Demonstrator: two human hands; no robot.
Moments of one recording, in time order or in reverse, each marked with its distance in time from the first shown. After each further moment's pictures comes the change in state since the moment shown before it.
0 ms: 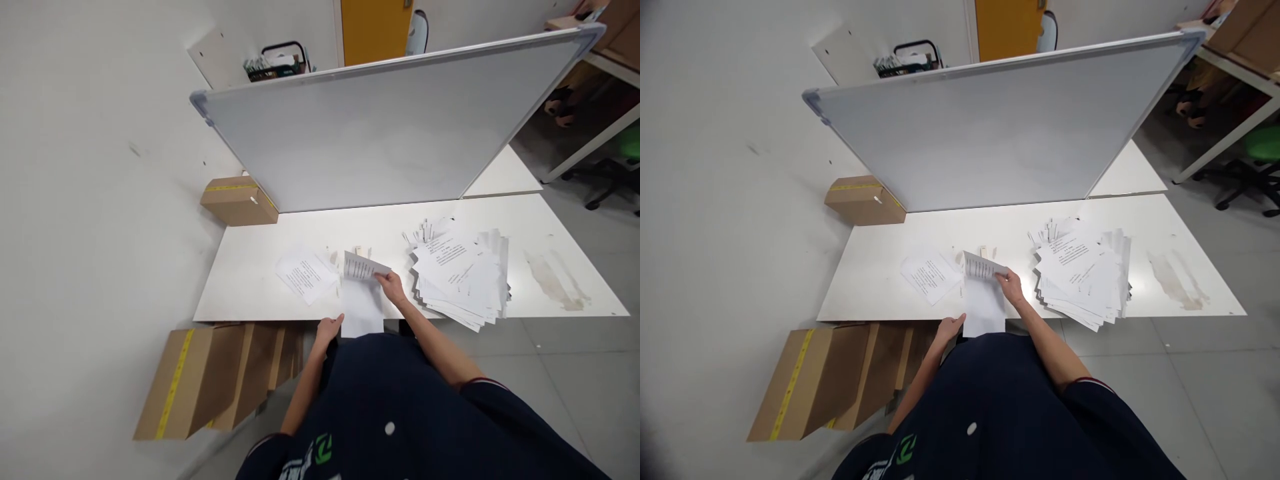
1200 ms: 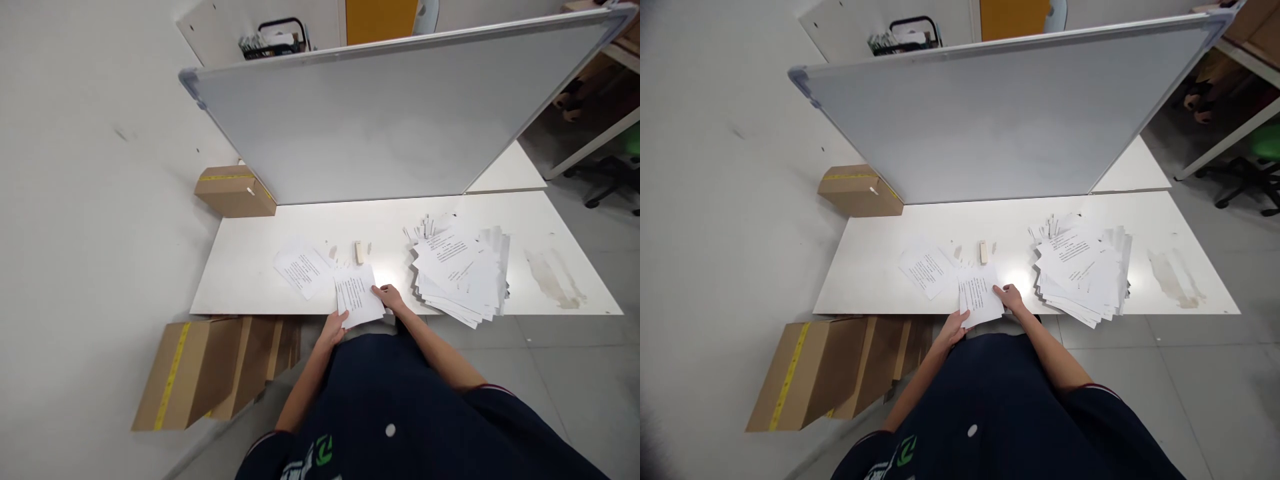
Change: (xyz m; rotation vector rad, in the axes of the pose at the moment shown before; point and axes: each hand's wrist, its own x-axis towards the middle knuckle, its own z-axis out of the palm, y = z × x) left_hand -0.024 0.021 0.029 -0.971 -0.355 -0.062; right_hand -0.033 0.045 0.003 -0.319 -0.249 0.379
